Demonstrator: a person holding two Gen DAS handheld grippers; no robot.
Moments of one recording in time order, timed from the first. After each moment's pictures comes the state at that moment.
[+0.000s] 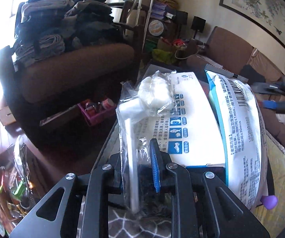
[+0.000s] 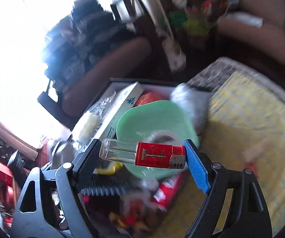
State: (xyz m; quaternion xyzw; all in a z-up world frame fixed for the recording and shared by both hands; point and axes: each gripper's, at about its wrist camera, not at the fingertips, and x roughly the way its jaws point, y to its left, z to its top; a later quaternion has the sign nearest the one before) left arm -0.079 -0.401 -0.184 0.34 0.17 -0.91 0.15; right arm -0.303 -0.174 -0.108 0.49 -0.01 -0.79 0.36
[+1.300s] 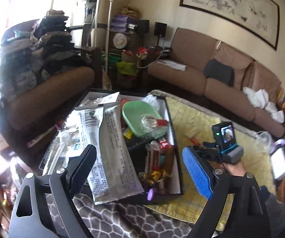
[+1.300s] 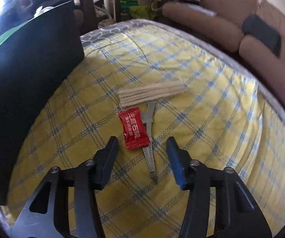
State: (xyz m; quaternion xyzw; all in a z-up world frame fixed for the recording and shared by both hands) left arm -0.057 -0.238 -0.070 0.31 0.10 -0.94 0.09; right arm -0.315 -0.006 -0.260 0.46 0.14 -0.86 0.20
